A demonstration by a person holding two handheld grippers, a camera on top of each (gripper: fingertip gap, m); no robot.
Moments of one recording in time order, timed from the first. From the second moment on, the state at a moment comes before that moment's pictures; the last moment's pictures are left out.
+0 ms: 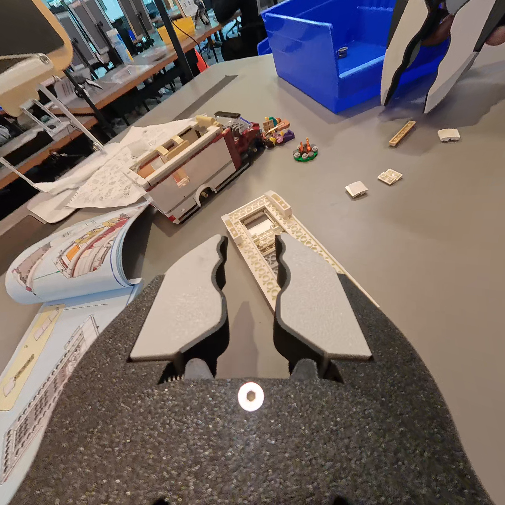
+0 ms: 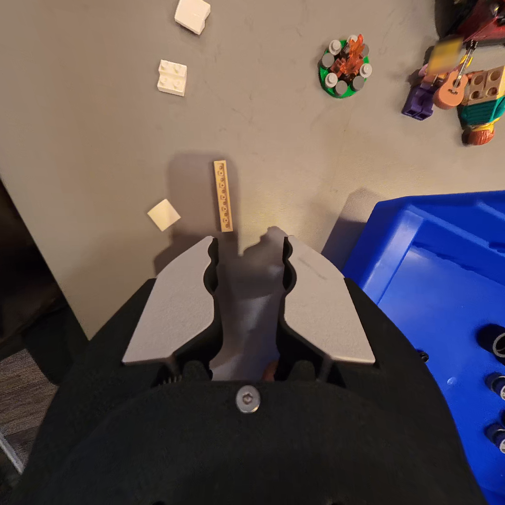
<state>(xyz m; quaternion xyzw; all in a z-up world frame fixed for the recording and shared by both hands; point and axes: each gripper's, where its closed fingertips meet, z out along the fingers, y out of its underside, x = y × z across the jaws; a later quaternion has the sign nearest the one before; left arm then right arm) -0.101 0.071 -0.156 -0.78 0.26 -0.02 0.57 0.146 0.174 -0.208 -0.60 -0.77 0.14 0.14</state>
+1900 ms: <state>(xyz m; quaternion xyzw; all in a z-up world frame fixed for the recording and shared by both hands) -0.104 0.058 -0.180 -0.82 0.38 -0.04 0.43 0.130 0.157 -0.220 -0.58 -0.79 0.15 0.13</state>
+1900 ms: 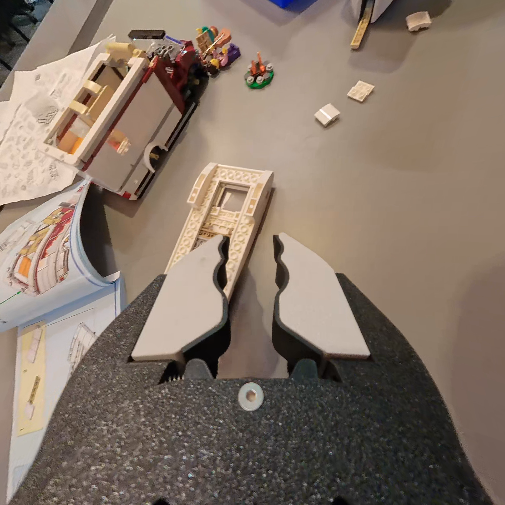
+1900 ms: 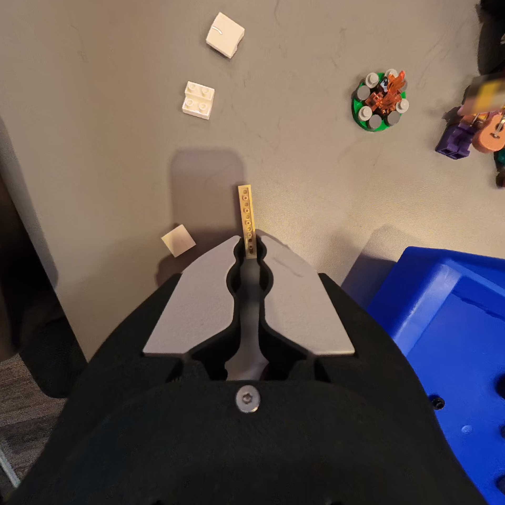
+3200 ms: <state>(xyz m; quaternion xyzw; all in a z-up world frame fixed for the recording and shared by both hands) -0.056 0.107 -0.154 -0.73 0.44 0.03 0.52 -0.015 0.154 -0.174 -0.38 -0.82 0.10 0.42</state>
